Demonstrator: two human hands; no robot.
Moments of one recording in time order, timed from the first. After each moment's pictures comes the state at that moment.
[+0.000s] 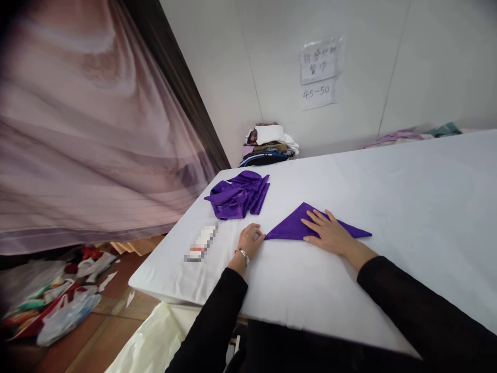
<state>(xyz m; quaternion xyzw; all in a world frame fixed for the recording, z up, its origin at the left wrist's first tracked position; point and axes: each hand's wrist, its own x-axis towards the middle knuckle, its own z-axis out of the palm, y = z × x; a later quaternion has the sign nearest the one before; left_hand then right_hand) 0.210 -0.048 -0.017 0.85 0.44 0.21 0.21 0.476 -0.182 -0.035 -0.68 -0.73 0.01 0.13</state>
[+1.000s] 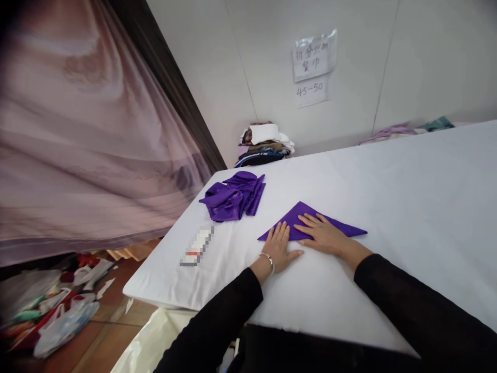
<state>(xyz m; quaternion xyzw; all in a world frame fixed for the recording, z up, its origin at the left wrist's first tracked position) 0.275 -0.108 -0.017 0.96 0.26 0.07 0.11 0.474 -0.181 -0.036 -0.64 -0.75 0.06 0.14</state>
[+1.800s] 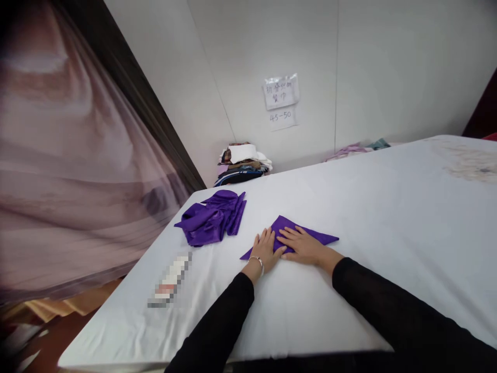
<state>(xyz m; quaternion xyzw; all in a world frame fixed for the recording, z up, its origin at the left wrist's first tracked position) 0.314 -0.081 -0.018 0.95 0.27 0.06 0.12 0.469 -0.183 -0.023 -0.64 -0.75 0.09 0.15</state>
